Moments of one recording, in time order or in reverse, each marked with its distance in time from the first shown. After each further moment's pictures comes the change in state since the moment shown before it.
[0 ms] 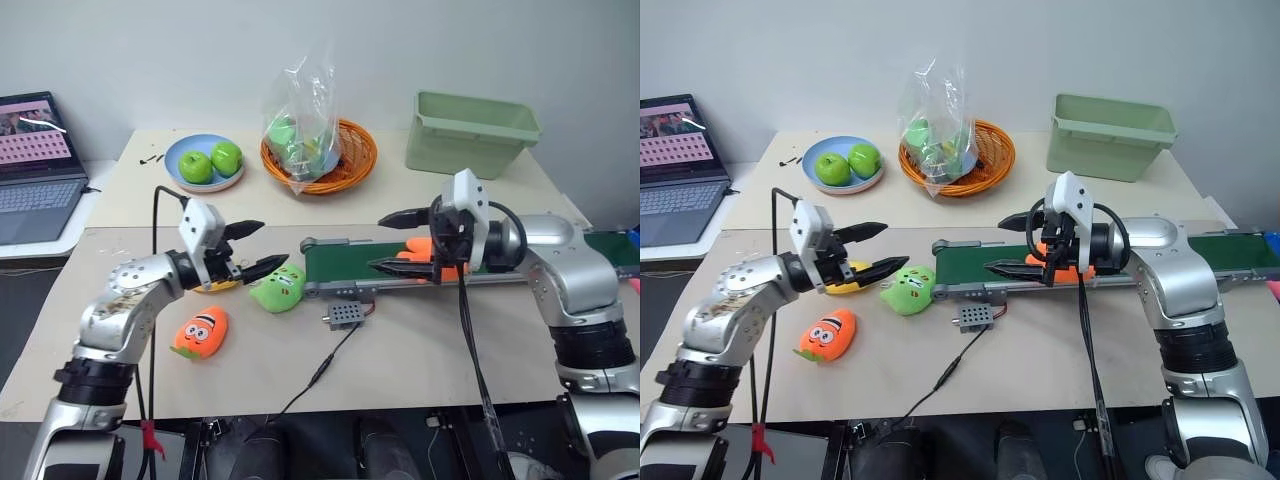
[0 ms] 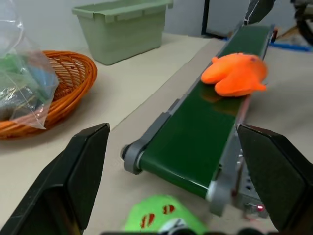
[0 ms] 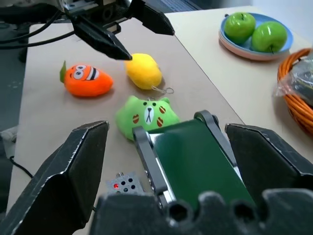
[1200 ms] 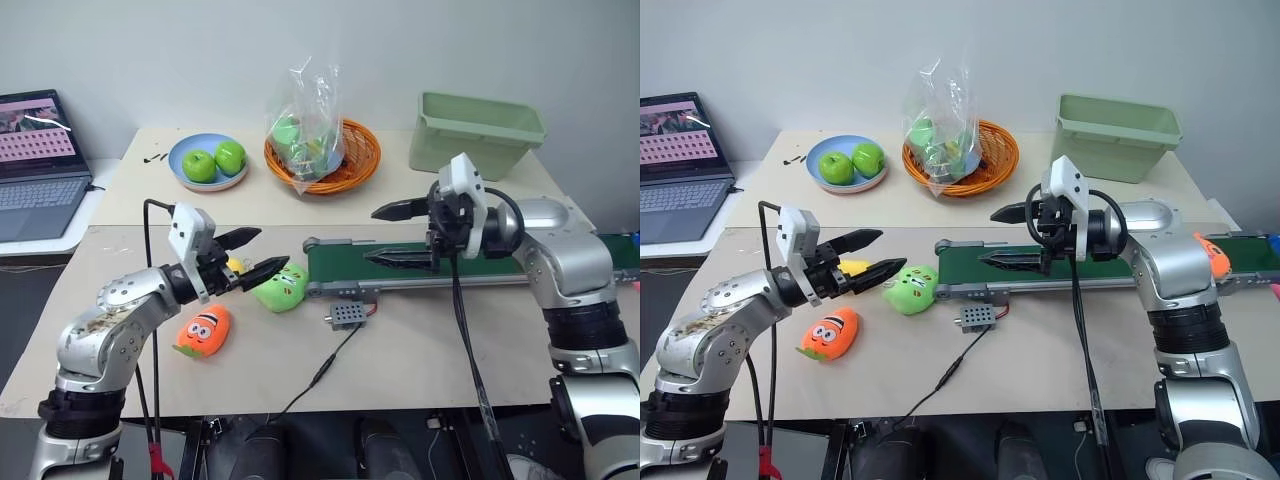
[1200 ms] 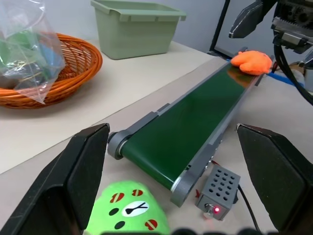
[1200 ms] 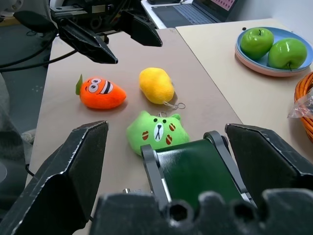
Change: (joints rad) left arm 0.087 -0.057 0.092 -0.235 -0.097 0.206 0.117; right arm -0.075 0.025 0.020 0.080 0.008 0.008 0.049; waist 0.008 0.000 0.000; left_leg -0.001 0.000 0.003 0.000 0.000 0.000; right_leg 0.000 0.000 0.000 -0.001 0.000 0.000
